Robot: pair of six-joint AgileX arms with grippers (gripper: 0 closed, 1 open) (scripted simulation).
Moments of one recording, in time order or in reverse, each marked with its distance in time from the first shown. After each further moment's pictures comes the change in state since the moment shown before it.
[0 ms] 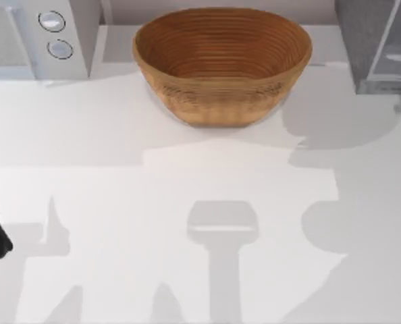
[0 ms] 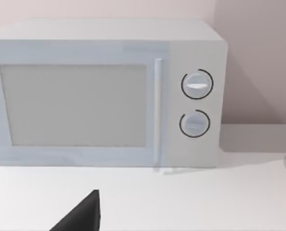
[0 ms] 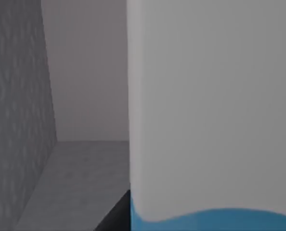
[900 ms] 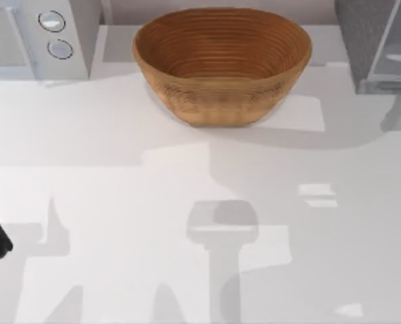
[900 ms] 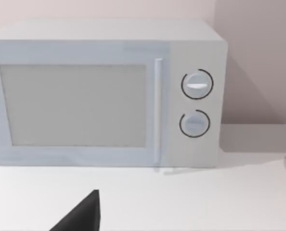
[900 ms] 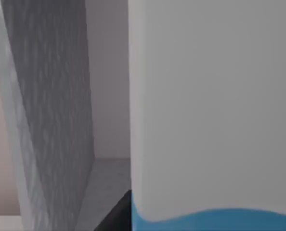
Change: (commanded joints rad) left arm 0.000 0.000 0.000 0.000 0.000 0.000; right arm 0.066 -0.428 -0.194 -0.228 0.045 -0.006
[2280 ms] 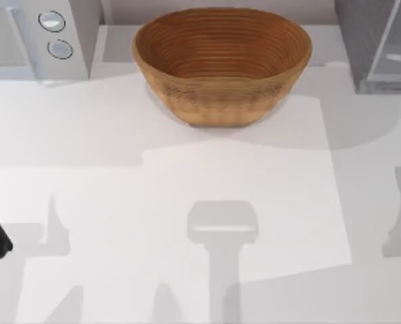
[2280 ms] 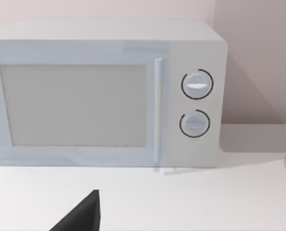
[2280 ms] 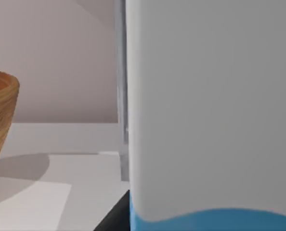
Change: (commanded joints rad) left arm 0.000 0.000 0.000 0.000 0.000 0.000; right arm 0.184 -1.455 -0.634 -0.821 0.174 -0.008
